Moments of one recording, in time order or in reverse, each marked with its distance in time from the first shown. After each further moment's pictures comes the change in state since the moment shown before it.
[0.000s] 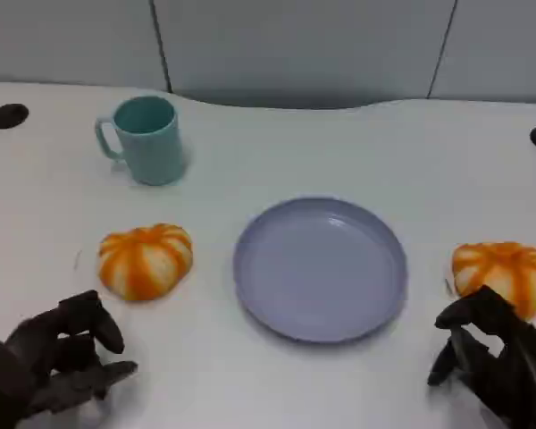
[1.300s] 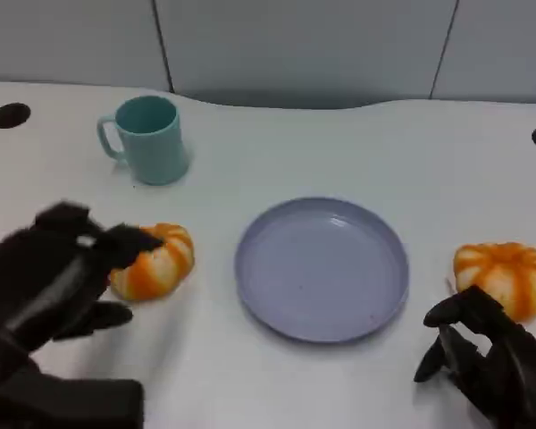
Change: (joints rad) left arm -0.015 0.175 -0.091 -0.647 1.011 0.143 0.327; right arm 0.003 0.029 0.026 -0.020 -0.010 0.006 -0.022
